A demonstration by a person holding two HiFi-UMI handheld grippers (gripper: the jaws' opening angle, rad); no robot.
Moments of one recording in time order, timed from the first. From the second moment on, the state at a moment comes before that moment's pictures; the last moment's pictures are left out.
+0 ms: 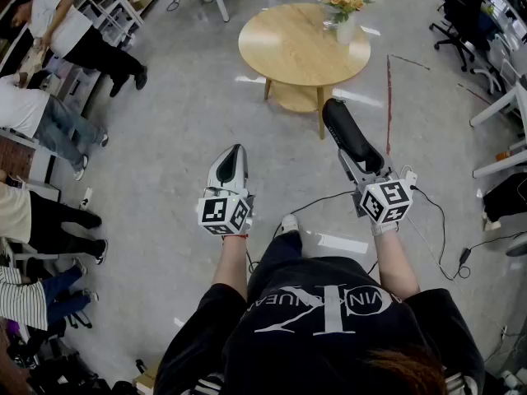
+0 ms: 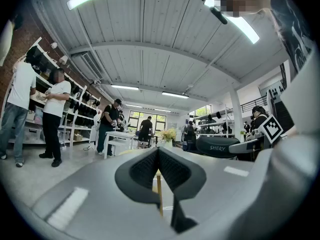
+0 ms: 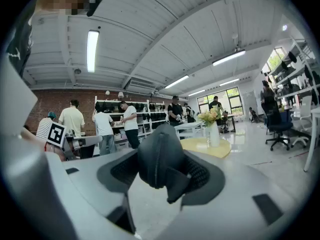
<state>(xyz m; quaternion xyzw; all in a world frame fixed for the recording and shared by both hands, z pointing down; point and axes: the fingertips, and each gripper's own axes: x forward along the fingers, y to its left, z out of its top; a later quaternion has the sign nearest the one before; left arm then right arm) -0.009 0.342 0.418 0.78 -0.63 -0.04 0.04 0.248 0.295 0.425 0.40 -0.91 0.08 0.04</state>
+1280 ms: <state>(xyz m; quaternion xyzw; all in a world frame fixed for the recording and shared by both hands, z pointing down) -0.098 0.178 0.432 0.78 -0.62 -0.04 0.05 0.156 0.124 0.436 0.40 -0.91 0.09 0.05</state>
